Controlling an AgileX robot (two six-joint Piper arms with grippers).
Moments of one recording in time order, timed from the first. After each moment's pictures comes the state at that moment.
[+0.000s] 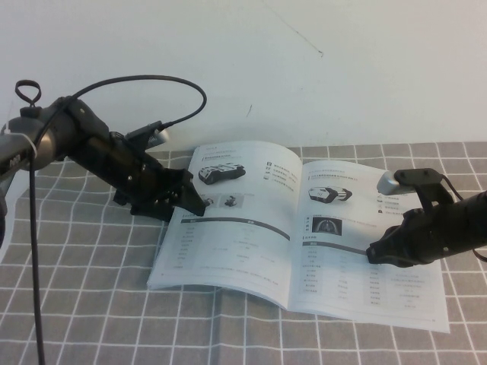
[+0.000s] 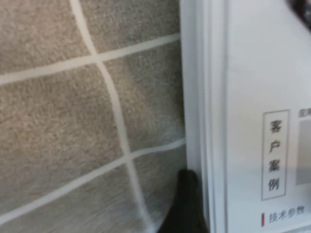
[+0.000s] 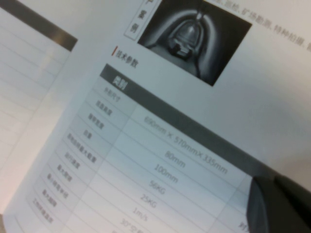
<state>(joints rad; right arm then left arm) 0.18 2.02 -1.03 1.07 0.52 -1.12 -0.11 2.29 -1.79 -0.69 1.05 0.41</state>
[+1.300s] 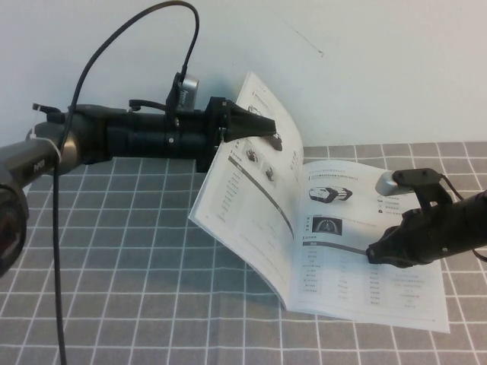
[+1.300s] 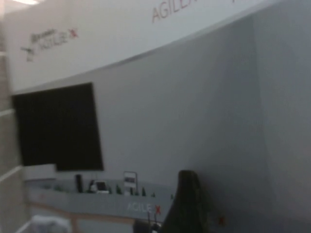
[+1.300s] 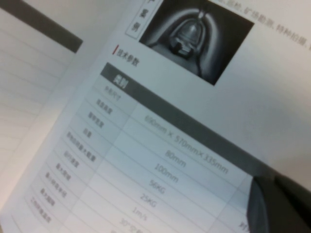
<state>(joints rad) 0.18 2.01 -1.03 1.07 0.51 -1.12 -0.17 2.30 -1.79 -1.52 1.21 0.63</state>
